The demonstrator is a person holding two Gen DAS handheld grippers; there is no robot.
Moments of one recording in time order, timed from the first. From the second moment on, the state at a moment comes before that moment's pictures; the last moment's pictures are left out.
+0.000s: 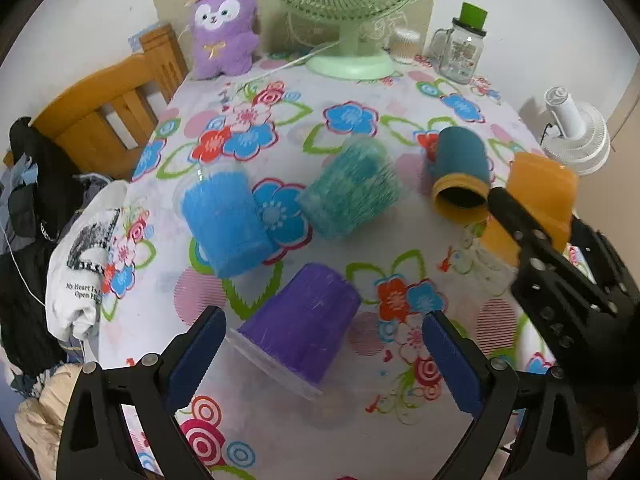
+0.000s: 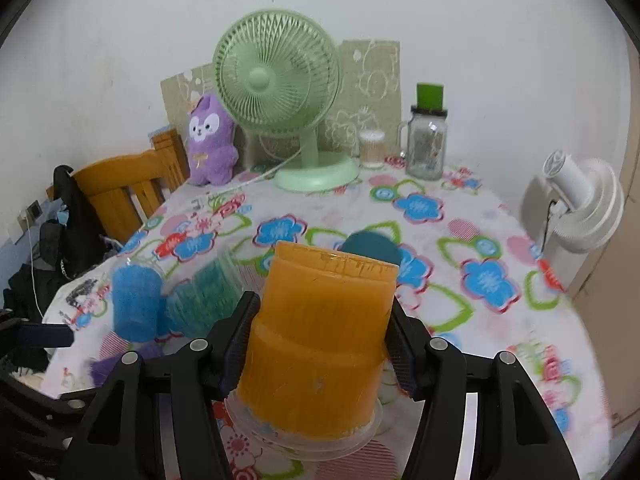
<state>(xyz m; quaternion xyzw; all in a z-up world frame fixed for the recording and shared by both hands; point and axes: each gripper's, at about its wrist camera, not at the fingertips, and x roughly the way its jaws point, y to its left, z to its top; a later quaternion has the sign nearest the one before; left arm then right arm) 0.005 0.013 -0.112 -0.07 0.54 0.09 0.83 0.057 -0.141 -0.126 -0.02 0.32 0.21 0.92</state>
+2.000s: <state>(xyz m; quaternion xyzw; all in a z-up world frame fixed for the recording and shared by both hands) -0.016 0.009 0.070 -0.07 0.46 0.09 0.88 0.022 -0.170 0.075 -0.05 0.39 0.15 0.91</state>
